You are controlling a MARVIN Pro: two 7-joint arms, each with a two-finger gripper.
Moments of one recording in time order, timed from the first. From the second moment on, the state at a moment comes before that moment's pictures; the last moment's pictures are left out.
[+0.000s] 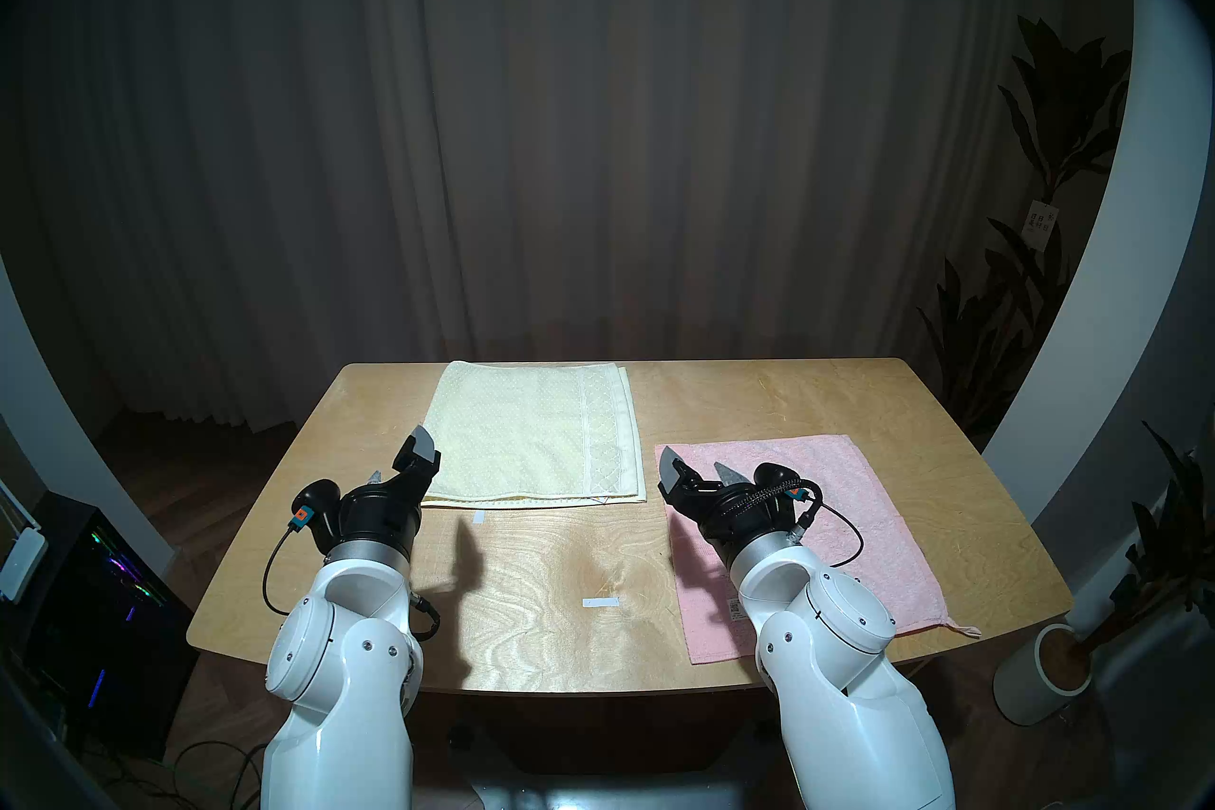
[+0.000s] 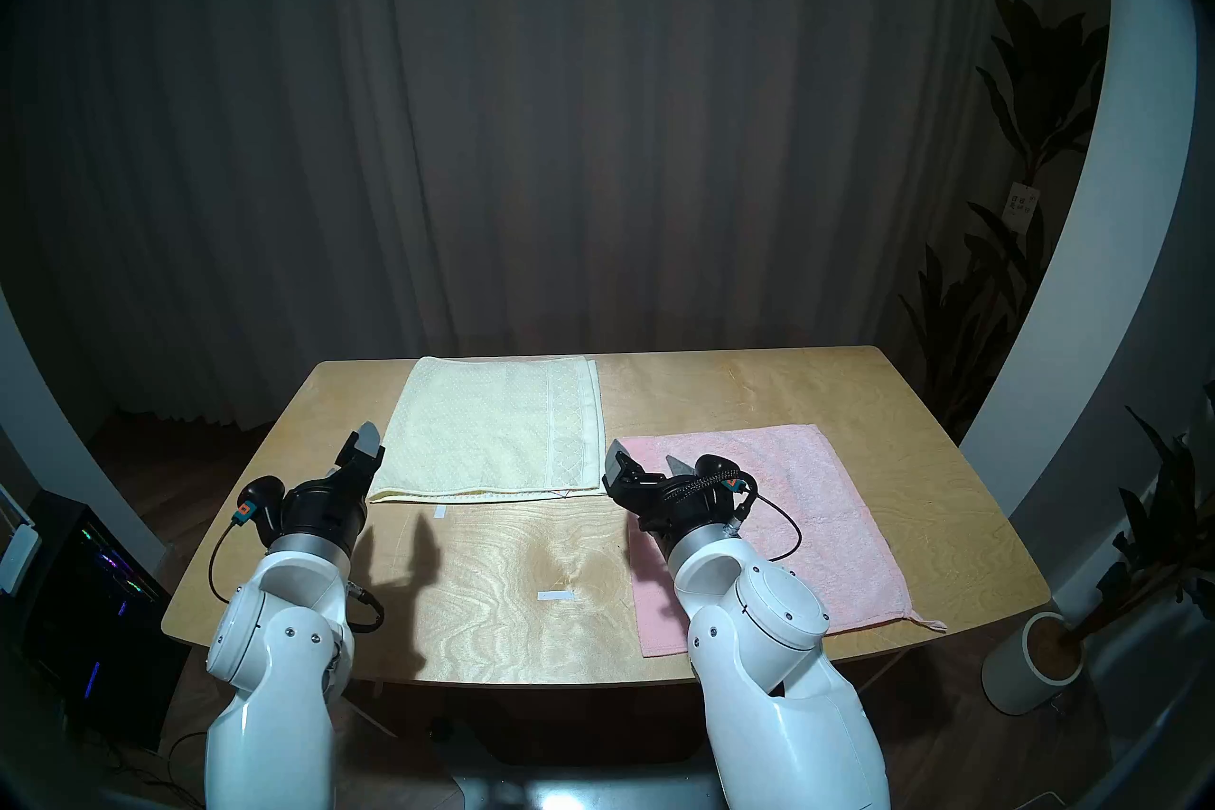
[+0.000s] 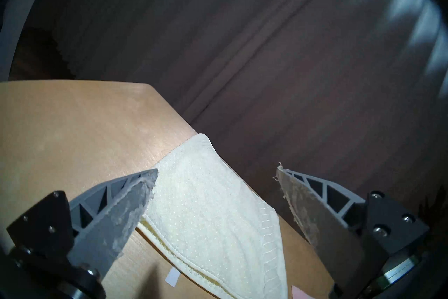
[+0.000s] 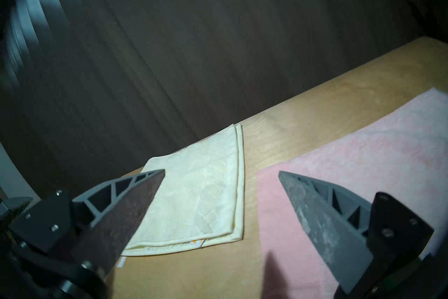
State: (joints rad) left arm 2.04 -1.66 -1.69 -2.15 -0.83 0.14 0.22; right arm -1.90 -1.54 1.38 -1.96 0.57 0.29 -0.05
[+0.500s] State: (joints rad) left arm 2.08 -1.69 -1.74 -2.19 -1.14 0.21 0.28; right arm -1.81 -1.53 1.35 -1.93 0.95 0.44 -0.30
